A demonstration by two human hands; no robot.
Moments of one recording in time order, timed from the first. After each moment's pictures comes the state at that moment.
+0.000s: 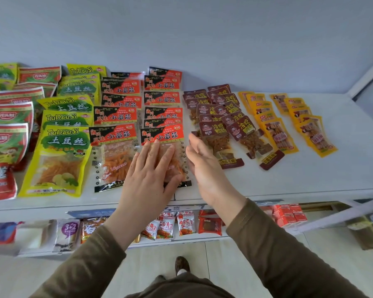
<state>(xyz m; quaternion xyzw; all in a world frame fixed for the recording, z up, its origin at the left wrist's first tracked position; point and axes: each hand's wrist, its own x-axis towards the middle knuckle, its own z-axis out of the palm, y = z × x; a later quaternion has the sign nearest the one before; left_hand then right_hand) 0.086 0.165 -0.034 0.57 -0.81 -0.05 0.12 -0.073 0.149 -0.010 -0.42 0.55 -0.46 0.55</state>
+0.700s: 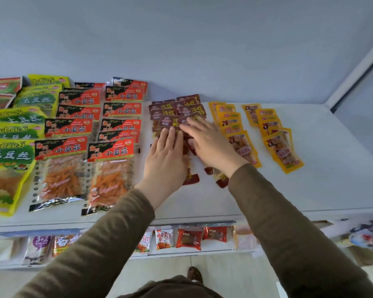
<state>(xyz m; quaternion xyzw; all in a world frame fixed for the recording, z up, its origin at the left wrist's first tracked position) -0.038 0.111 -0.022 0.58 -0.81 -0.04 0.09 -0.195 0.072 -0.005 -0.81 0.58 -0.08 0.04</state>
